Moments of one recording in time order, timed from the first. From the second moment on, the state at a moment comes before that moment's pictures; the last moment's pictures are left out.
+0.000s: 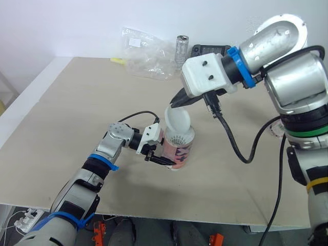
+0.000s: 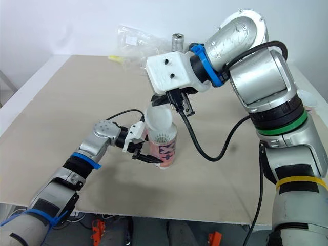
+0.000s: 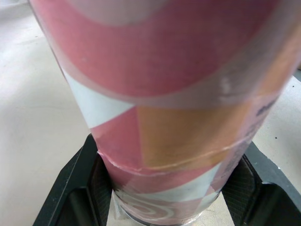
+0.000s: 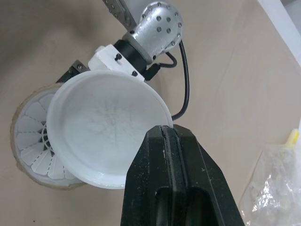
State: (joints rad) left arm -0.81 0.30 -0.35 0.59 -0.19 -0.07 -1.45; right arm -1.34 -0.75 0.43 -0.04 0.08 0.37 1.56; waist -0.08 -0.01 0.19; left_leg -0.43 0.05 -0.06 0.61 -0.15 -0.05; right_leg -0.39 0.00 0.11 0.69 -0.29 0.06
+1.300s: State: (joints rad) left arm -0.80 0.30 -0.35 0.57 -0.19 -0.06 -1.45; right arm -1.33 -0.80 0.46 -0.10 0.12 0.33 1.57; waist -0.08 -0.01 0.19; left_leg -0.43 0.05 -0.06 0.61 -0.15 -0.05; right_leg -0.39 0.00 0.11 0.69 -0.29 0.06
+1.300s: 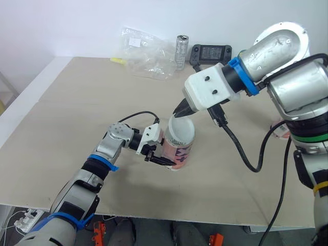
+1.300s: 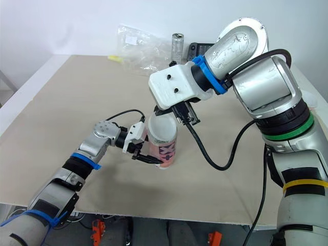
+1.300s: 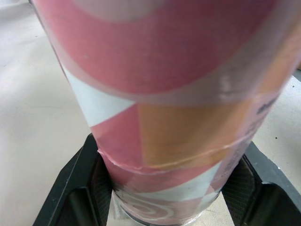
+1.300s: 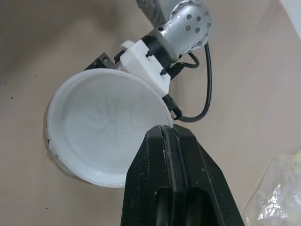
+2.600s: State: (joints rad) left arm -0.79 0.30 -0.36 0.54 -0.19 -0.06 -1.44; right arm -1.20 -0.86 0.48 -0.20 0.06 0.24 1.57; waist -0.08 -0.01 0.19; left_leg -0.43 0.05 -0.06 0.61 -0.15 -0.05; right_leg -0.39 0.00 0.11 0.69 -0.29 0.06
